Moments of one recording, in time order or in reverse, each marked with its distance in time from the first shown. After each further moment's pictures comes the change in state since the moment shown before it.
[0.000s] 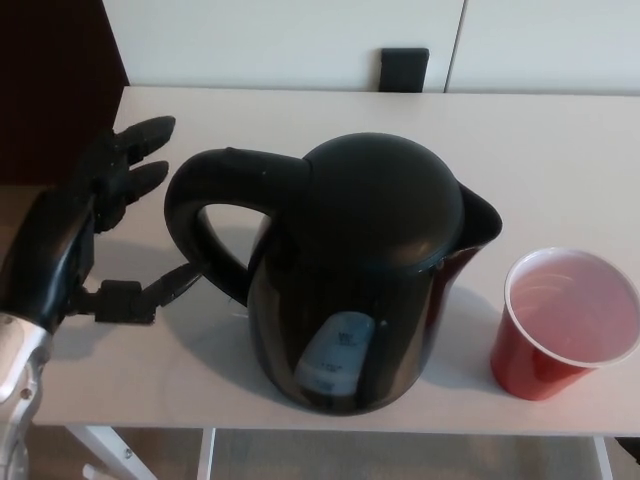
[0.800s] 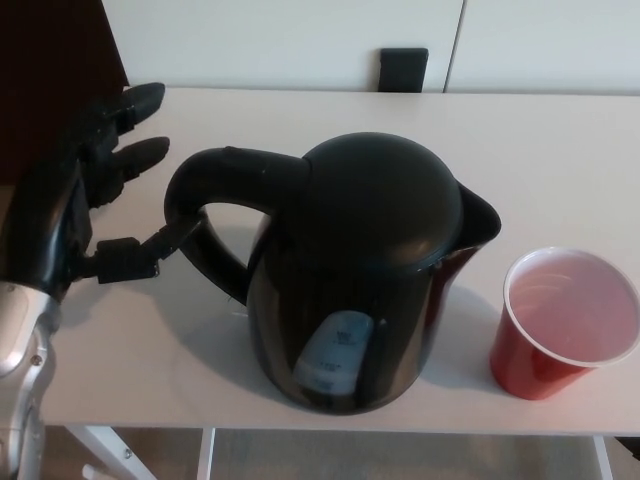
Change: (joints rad) left_arm -0.082 -0.053 0.032 0.030 -0.012 0.059 0.046; right_arm -0.017 0.000 0.010 -0.001 0.000 0.003 -0.010
